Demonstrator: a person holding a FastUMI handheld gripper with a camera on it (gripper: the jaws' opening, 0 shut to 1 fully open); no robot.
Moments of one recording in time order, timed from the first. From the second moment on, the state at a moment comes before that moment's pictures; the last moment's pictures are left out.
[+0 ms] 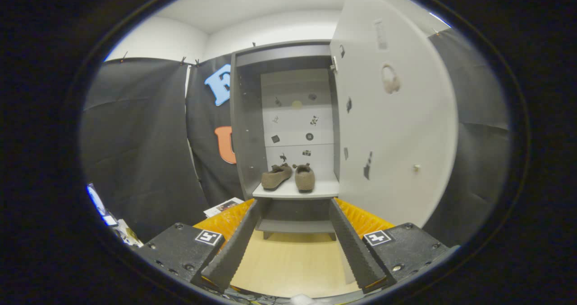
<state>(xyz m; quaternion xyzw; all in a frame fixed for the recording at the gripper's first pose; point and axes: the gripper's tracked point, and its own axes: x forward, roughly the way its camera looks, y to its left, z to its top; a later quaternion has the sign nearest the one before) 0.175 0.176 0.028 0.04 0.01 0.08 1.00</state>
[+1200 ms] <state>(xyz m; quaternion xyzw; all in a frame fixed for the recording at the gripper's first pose) 0.204 -0.046 0.035 0.03 0.01 0.09 1.00</state>
